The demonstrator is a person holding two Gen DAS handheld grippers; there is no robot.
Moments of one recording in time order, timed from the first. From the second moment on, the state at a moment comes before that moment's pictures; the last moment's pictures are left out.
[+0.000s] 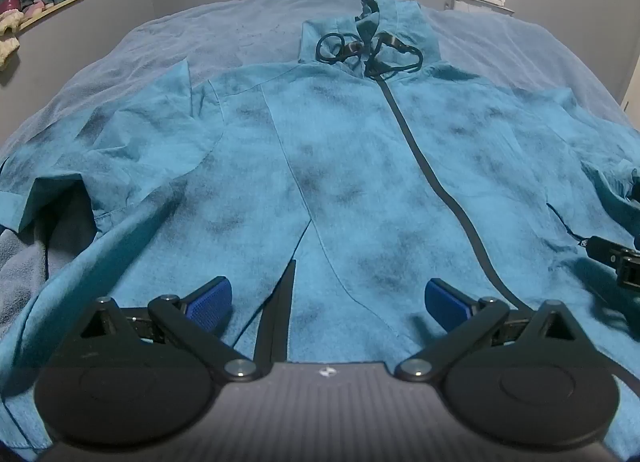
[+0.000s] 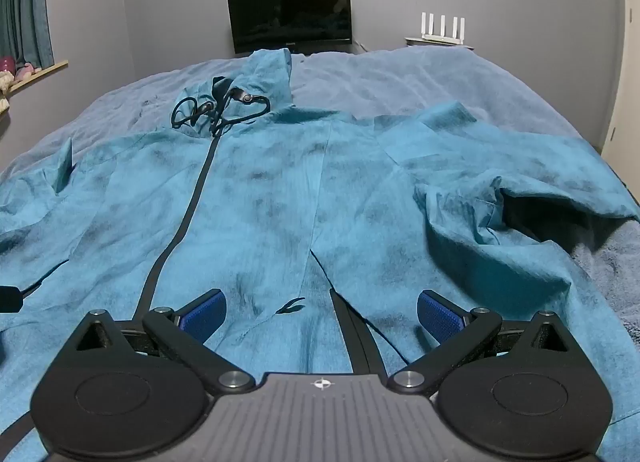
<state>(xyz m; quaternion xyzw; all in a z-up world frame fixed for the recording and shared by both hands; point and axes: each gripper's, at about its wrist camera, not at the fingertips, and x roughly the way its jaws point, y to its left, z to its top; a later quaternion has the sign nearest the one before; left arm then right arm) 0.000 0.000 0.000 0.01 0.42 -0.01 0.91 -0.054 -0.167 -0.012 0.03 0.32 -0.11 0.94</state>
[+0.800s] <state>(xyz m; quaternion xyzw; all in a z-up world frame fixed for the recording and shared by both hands) -0.003 -0.001 0.000 0.01 0.42 -0.01 0.91 -0.055 -0.168 -0.011 0.03 0.33 -0.11 0.94</state>
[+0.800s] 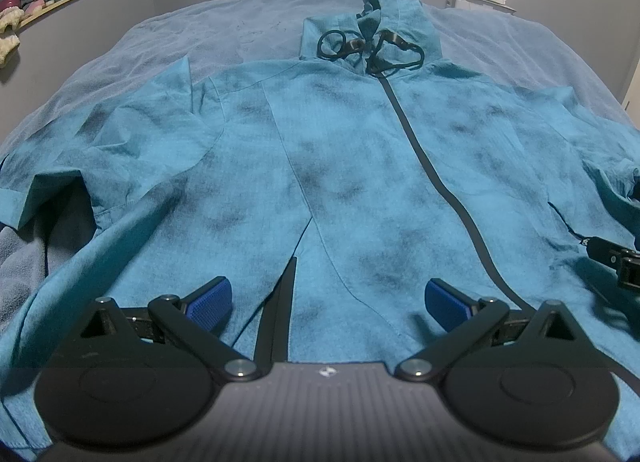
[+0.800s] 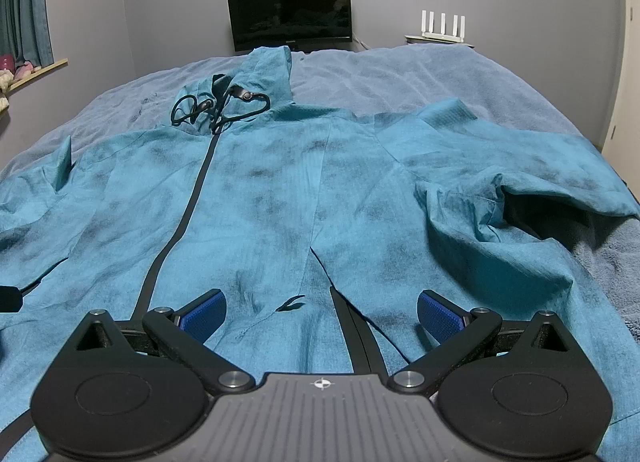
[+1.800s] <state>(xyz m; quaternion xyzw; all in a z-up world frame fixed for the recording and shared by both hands) 0.067 0.003 0.064 0.01 0.30 -0.04 0.95 -0.053 -0.351 0.093 0.09 0.21 -0.27 0.94</state>
